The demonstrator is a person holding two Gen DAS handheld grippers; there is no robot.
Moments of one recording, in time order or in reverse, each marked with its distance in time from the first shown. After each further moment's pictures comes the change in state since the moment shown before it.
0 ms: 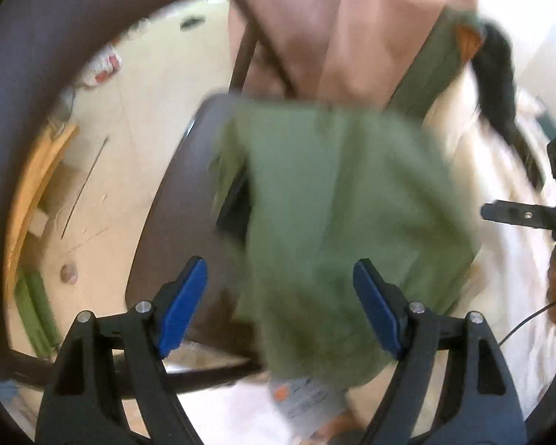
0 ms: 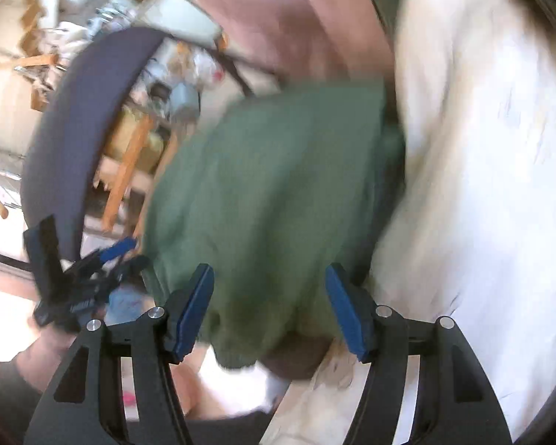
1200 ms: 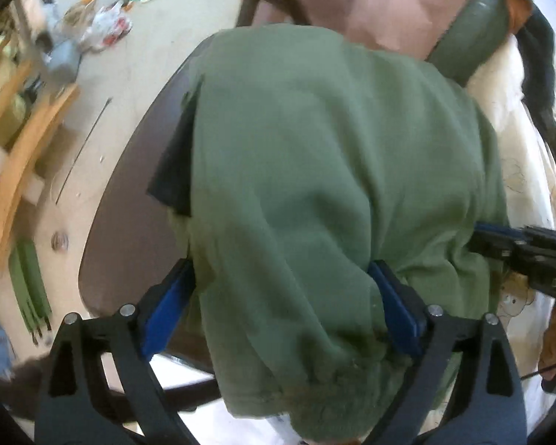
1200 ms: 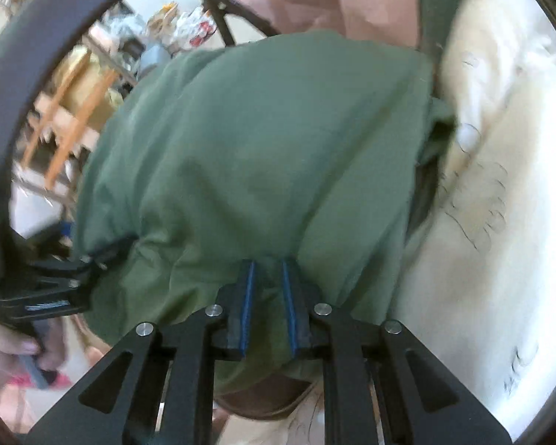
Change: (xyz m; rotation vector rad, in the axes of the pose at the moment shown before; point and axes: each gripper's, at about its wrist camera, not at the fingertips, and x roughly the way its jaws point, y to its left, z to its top) left arm 0.088 -0.002 -0.025 -0.042 0.157 0.102; right arm 0.103 0.029 -0.013 -0.101 0.128 -0.195
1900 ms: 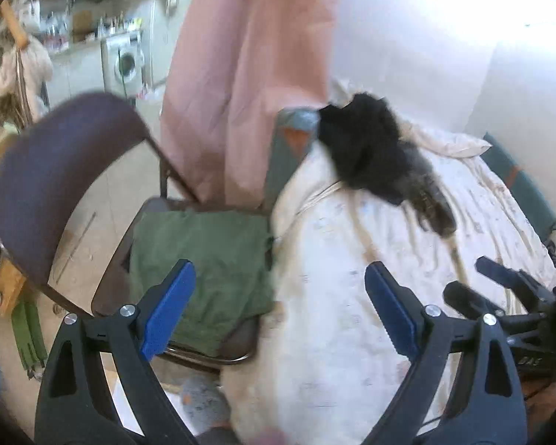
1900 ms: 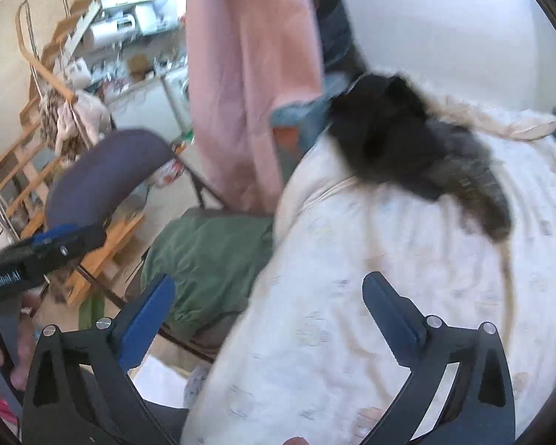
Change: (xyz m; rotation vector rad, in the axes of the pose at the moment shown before) left arm -0.293 -0.212 -0.072 0.118 -0.482 -0.120; right arm -0.353 -0.011 -0.180 0.018 -0.602 -0.219
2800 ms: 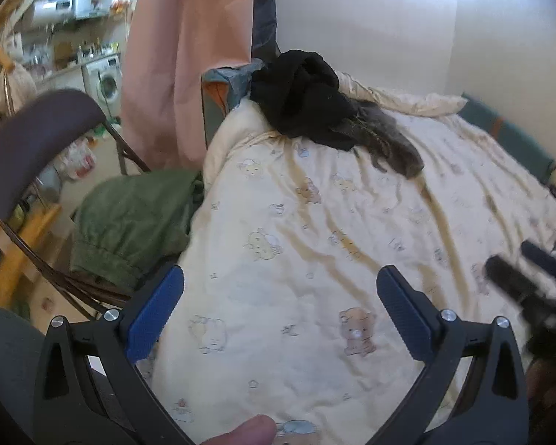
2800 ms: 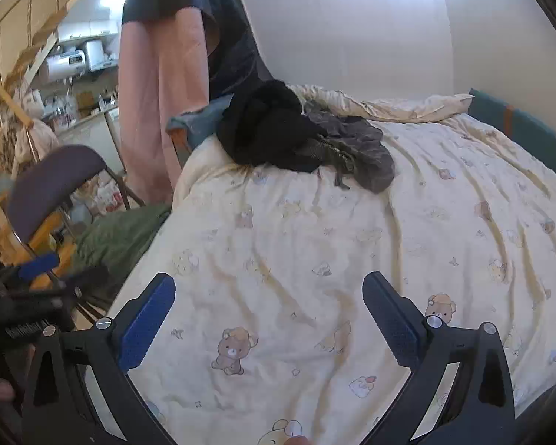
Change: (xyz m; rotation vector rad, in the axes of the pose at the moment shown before) left arm 0.015 -0.148 -0.147 0.101 -0.015 0.013; right arm -0.091 -0.119 -0.146 0.090 -0.124 -0.216
